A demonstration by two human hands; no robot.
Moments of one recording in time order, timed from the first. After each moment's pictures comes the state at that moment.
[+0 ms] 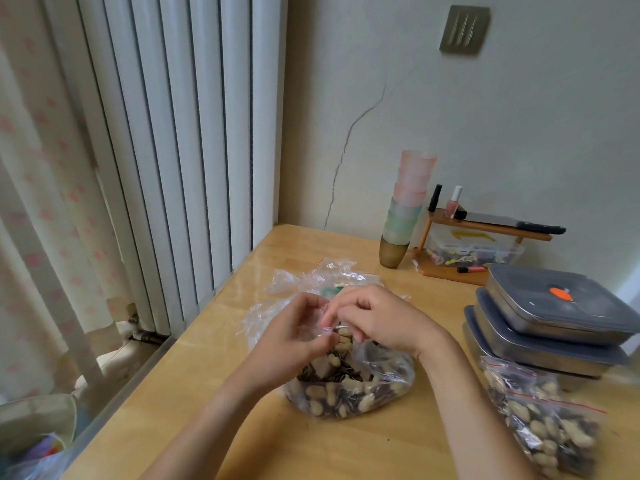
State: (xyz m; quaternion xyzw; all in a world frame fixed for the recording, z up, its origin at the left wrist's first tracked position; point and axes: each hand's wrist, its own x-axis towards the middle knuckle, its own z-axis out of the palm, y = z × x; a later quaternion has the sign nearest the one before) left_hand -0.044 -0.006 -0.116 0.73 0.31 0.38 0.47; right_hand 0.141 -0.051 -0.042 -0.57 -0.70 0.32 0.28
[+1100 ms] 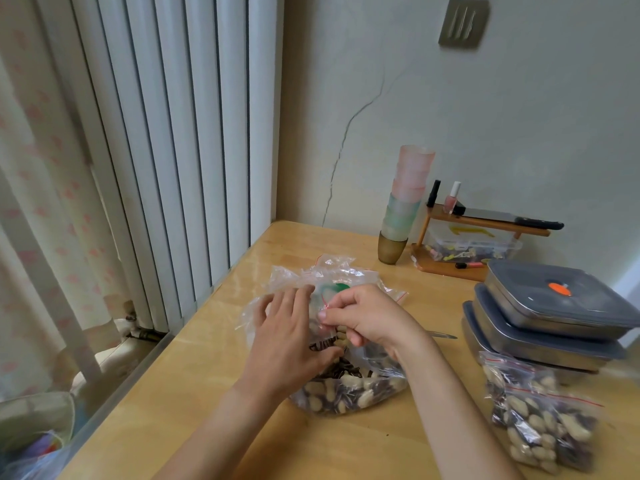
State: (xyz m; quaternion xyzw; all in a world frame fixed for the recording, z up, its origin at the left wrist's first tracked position) left_hand -0.034 -0.001 -0.140 0.84 0.42 0.34 0.01; right_hand 0.130 -0.038 -0.065 -0.64 -0.55 0.41 0.34
